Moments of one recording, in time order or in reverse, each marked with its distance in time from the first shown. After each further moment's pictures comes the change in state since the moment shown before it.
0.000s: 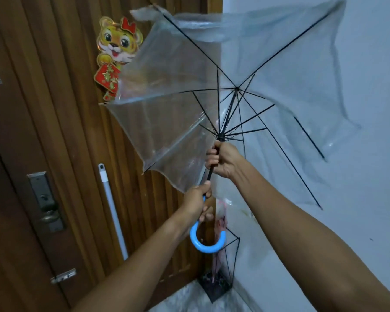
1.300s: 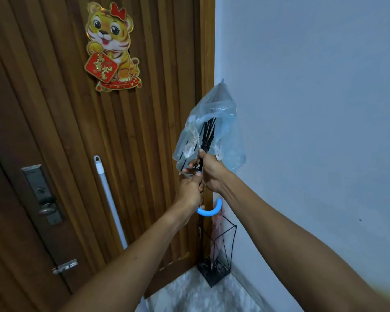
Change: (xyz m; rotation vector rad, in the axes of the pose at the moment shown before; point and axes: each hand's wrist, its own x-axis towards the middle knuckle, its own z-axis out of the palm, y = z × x) left_hand 0.003 -0.014 0.000 0.313 0.253 0.081; right_hand -0.047 0.061 0.001 -0.365 0.098 -0.022
